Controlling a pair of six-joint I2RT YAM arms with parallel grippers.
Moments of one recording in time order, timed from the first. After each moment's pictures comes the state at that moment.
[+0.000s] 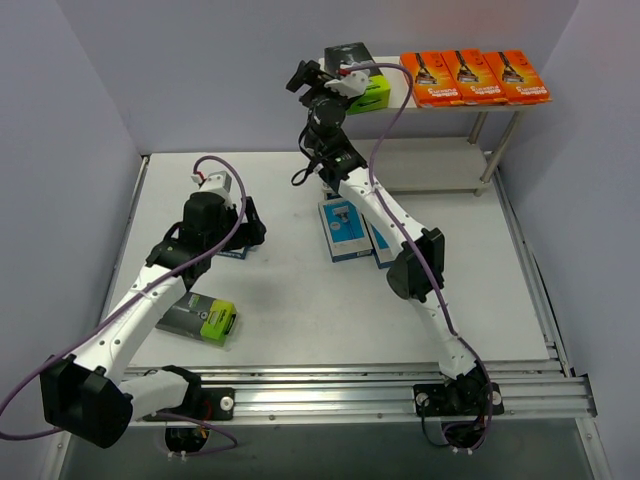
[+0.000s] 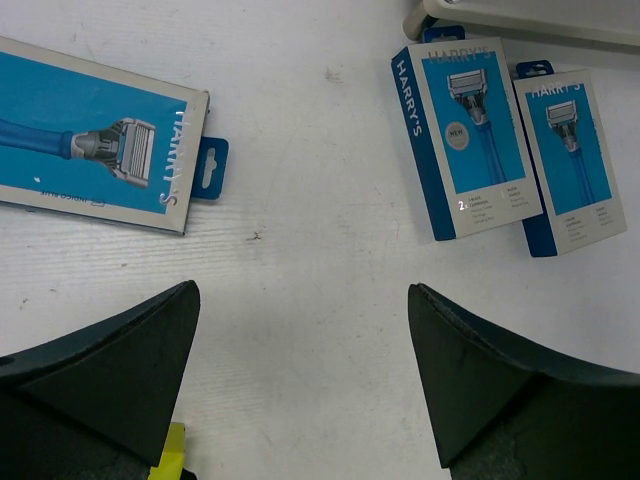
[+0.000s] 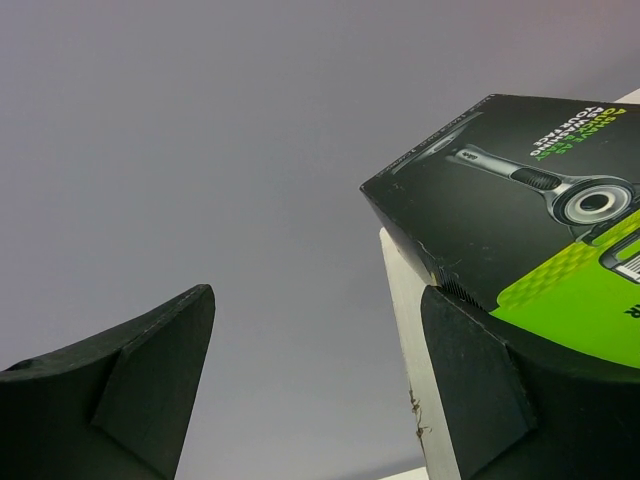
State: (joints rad) left arm -0.39 1.18 1.03 -0.40 -0.09 -0.46; right arm 0.63 2.42 2.52 0.31 0.72 0.34
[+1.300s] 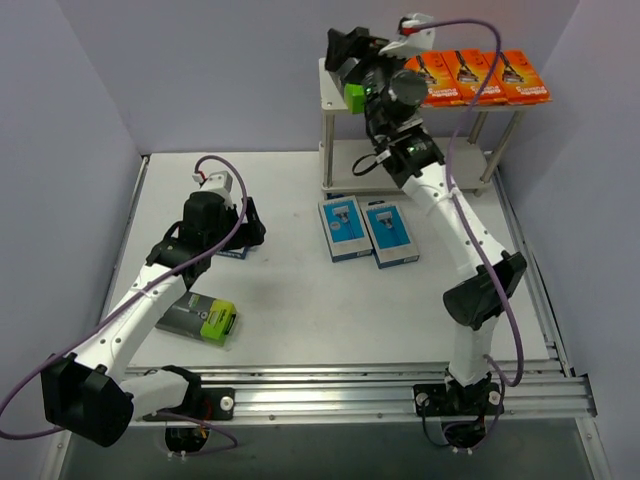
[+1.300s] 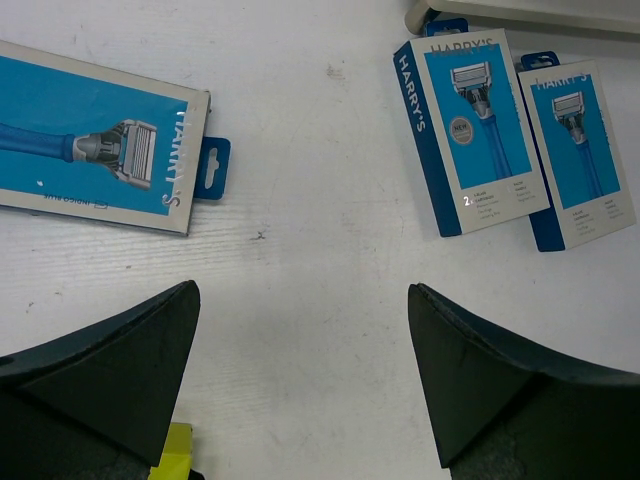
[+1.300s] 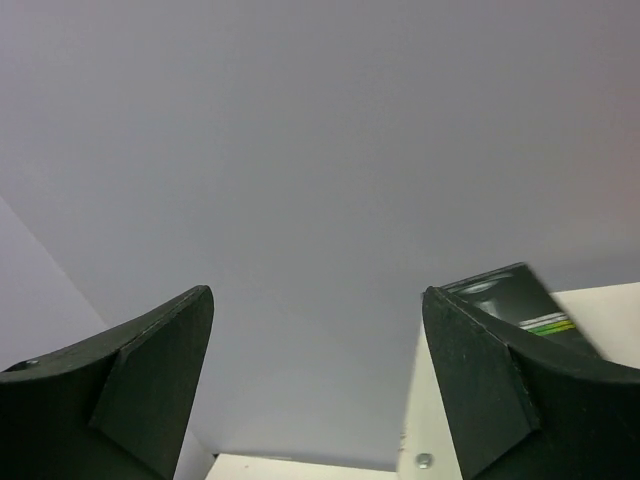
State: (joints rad) left arm -0.39 1.19 1.03 -0.40 -0.08 -0.44; right arm 0.56 1.92 2.15 0.22 0.31 0.29
